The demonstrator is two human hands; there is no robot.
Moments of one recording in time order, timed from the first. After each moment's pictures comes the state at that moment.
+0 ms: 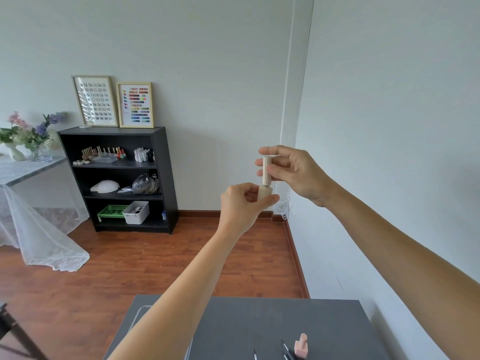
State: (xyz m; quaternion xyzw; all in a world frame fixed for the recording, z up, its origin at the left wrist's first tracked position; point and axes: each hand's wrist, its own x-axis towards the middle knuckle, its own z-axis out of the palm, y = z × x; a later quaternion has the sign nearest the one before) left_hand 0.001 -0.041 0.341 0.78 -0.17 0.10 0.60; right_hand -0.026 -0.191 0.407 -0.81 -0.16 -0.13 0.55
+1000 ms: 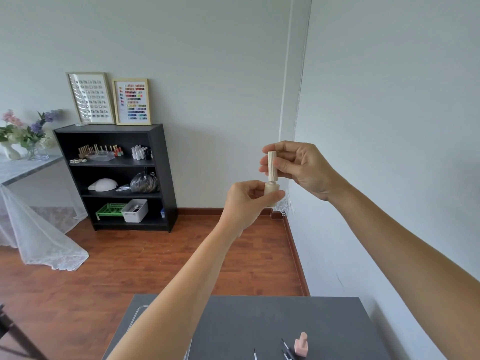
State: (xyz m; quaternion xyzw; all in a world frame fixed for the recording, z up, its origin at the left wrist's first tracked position) left_hand 0.005 -0.047 0.344 0.72 -0.22 -0.02 0.66; right_hand -0.016 -0.208 0.406 -0.73 -0.22 -0.11 0.63
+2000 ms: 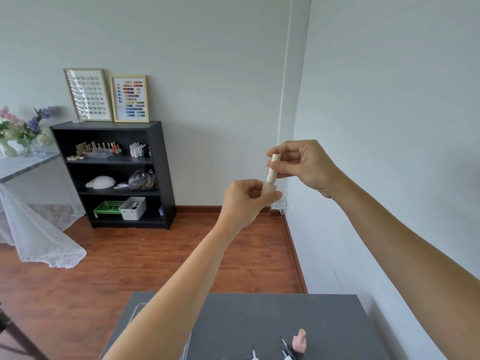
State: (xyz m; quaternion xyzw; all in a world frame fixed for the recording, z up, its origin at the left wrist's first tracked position) left_hand 0.011 -0.048 0.339 0.76 -0.22 0.04 0.62; right_hand -0.021 -0.209 0.412 -0.81 -0.14 -0.16 0.55
